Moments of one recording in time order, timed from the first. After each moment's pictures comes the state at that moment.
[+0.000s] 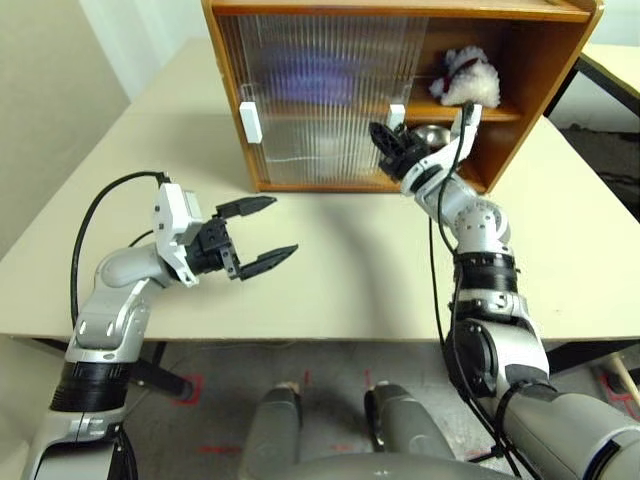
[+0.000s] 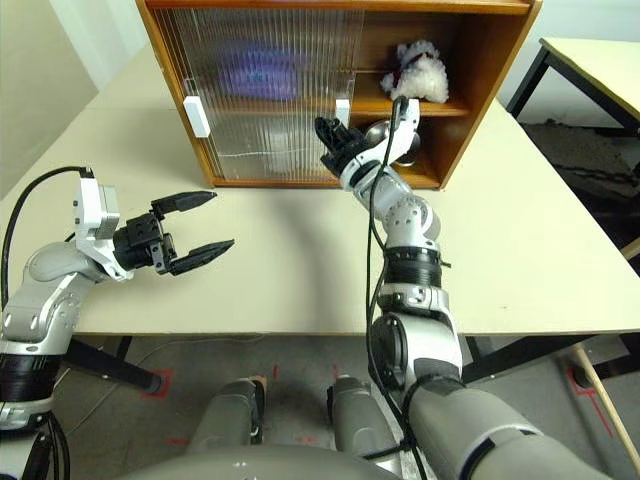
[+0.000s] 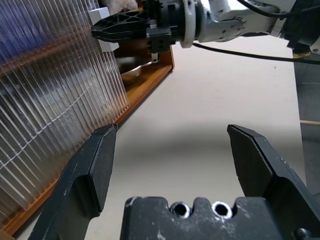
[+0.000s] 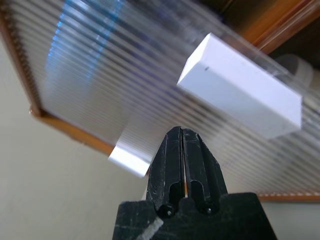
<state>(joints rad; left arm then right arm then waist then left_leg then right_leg) -0.22 0.61 0.08 -0.10 -0.47 0.08 -1.07 -0.83 0.06 -0.43 0.40 0.74 0.60 0.27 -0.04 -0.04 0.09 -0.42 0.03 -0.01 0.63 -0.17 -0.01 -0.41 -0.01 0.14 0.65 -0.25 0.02</state>
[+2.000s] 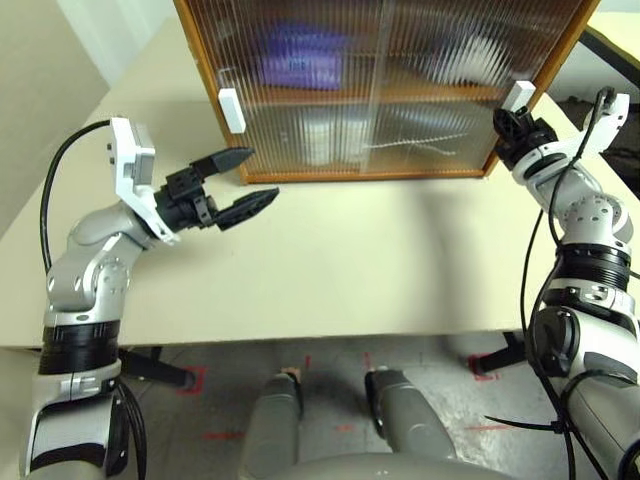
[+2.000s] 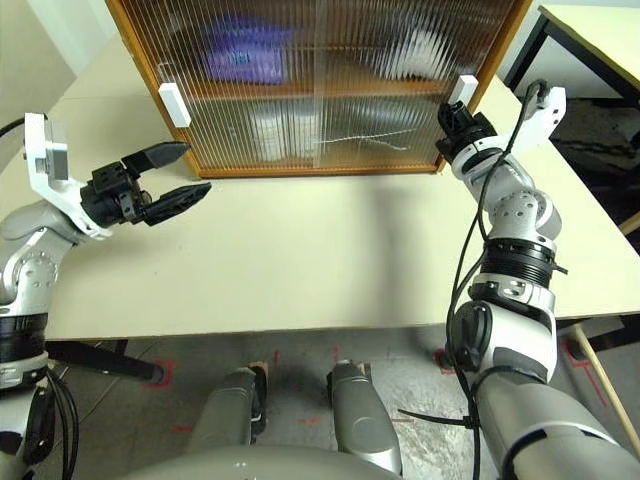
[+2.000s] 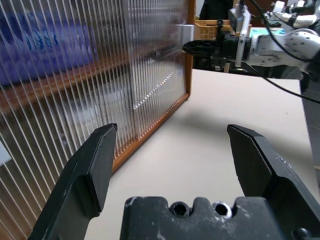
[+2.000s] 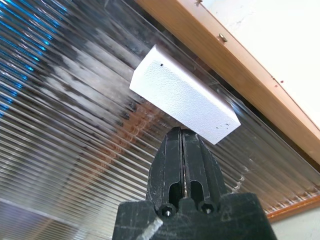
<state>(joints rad) -0.34 0.64 0.22 -0.08 -0.63 0.32 -1.03 -0.80 -0.35 -0.56 0.47 0.77 0.55 0.21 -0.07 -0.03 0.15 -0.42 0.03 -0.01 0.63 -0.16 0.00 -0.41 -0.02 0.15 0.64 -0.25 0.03</state>
